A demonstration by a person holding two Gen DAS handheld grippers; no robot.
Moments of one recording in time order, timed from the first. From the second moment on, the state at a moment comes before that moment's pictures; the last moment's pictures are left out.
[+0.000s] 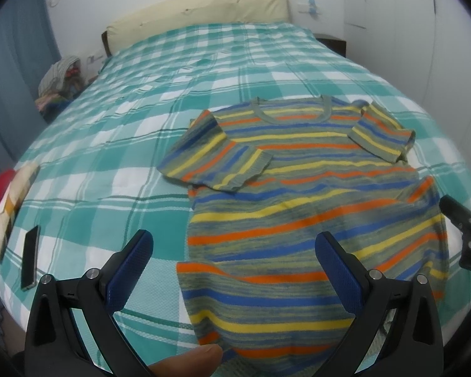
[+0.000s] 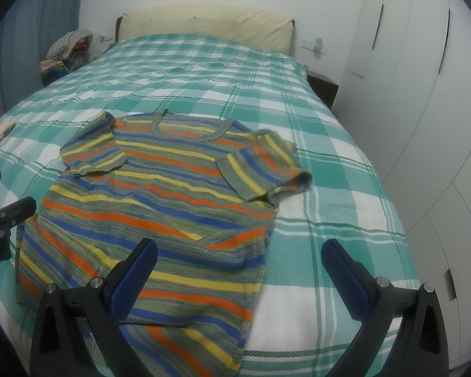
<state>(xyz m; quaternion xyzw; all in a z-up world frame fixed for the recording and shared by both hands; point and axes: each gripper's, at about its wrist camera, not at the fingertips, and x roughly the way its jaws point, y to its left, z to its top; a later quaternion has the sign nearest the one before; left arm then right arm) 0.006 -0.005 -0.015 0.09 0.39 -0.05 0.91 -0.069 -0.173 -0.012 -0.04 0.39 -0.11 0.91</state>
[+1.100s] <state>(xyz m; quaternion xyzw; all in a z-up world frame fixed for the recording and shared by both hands) 0.005 -0.011 -0.018 0.12 0.40 -0.06 0.90 -0.070 -0.179 -0.008 -0.06 0.38 -0.14 0.91</state>
